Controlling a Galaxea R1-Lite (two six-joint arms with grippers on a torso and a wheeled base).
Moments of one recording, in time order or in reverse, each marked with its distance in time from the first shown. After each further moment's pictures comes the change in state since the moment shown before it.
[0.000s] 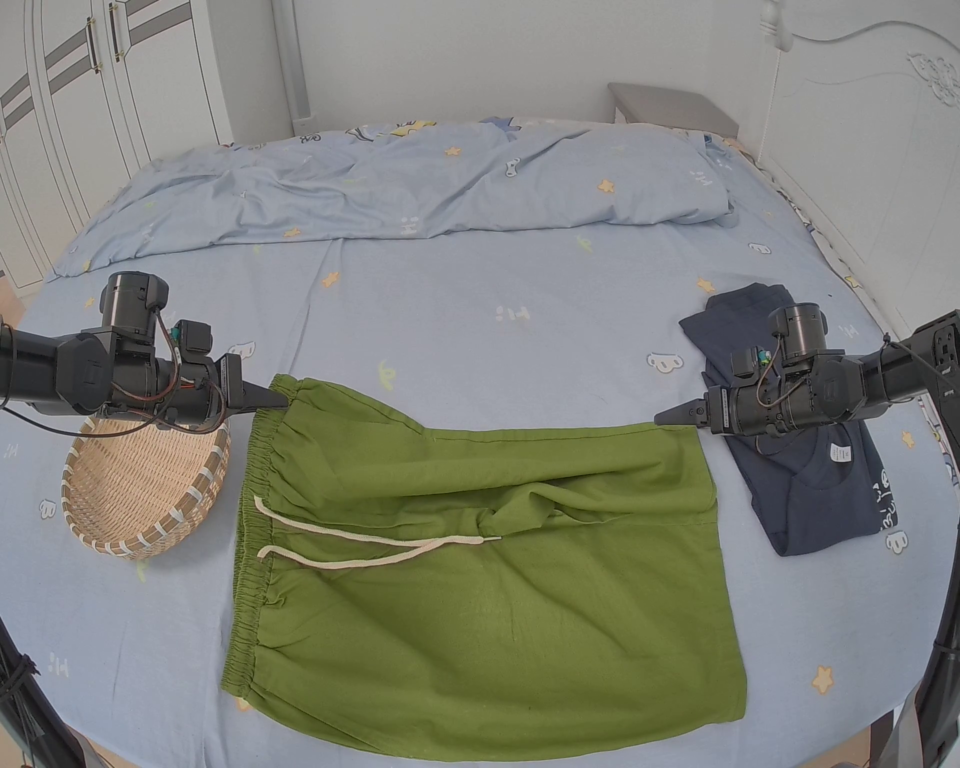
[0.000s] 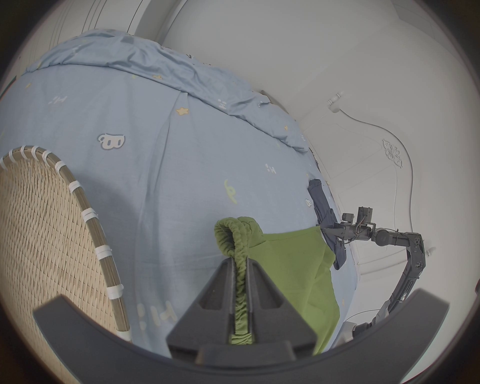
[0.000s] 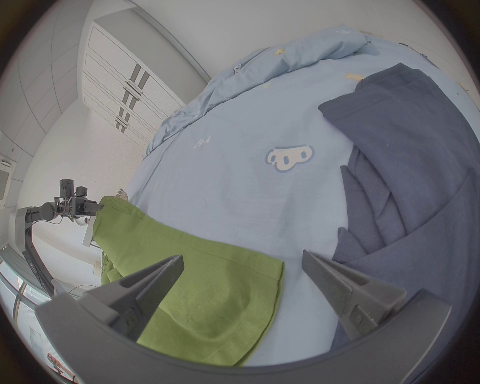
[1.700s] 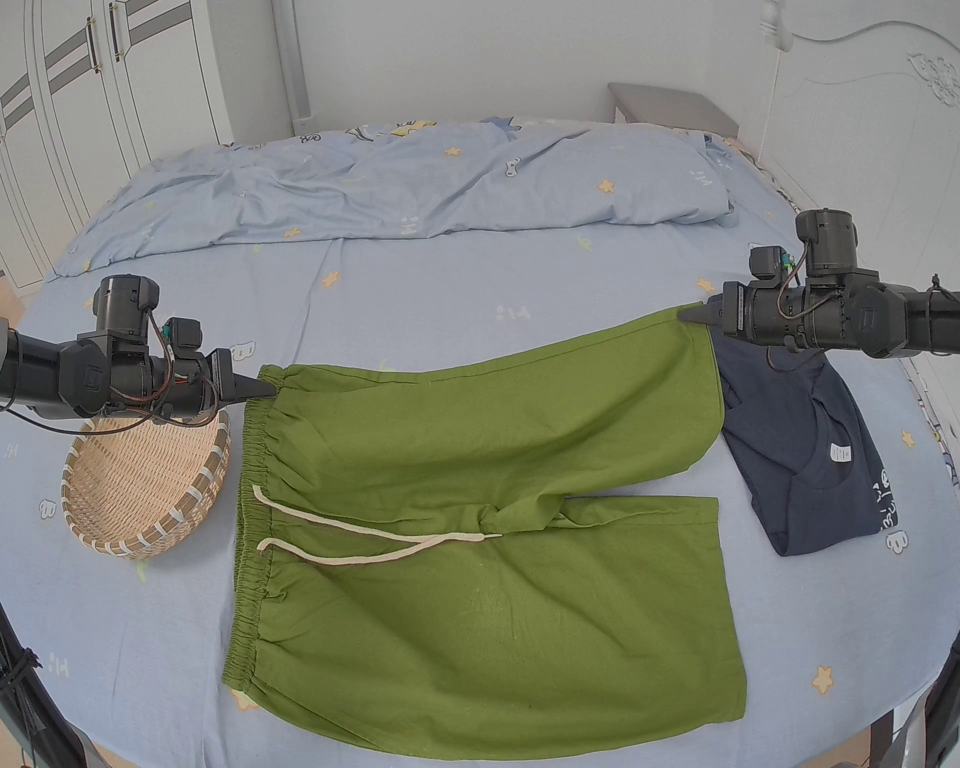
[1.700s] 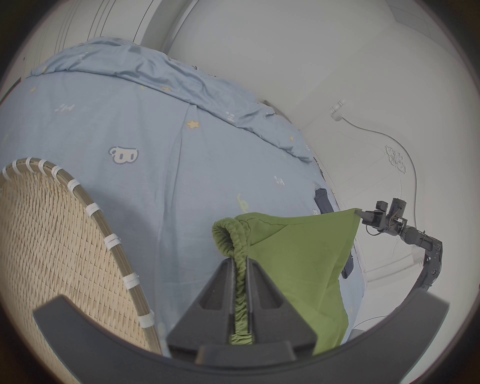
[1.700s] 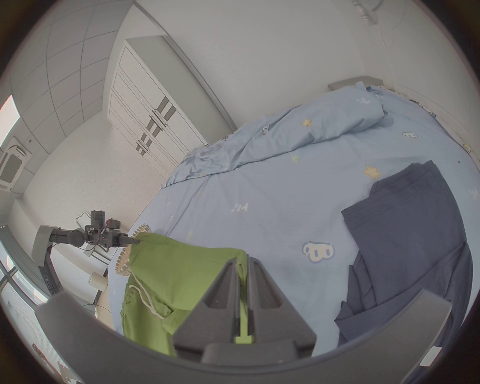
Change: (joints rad) left arm 0.044 0.035 -0.009 -0.085 0.001 -0.008; right arm 0.043 -0.159 -0.146 0.011 -0.016 0.096
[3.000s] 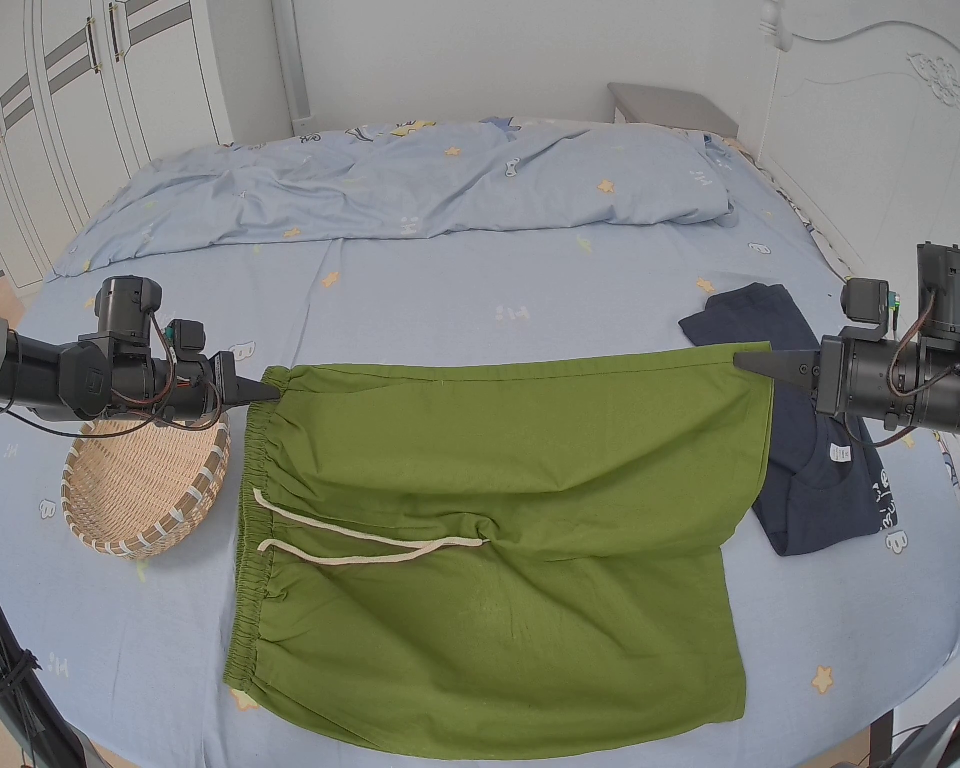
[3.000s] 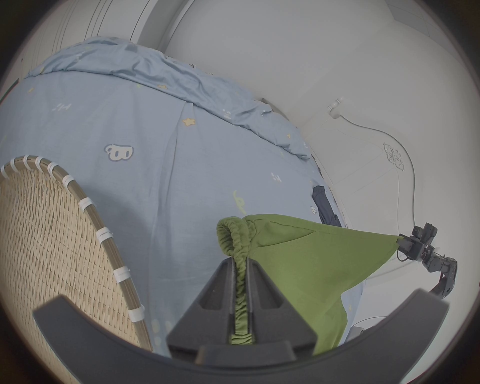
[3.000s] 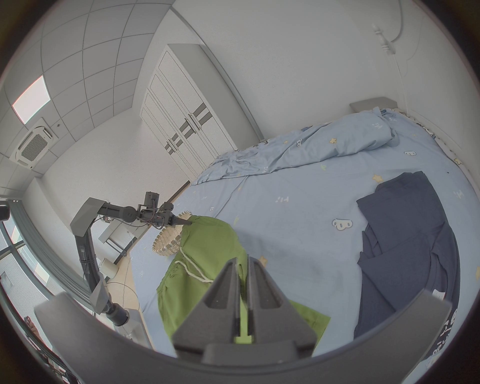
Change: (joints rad) left arm -0.012 -0.010 0.017 -0.002 -0.003 0.006; right arm 0.101 -0.549 0.660 -0.216 0.000 -0.009
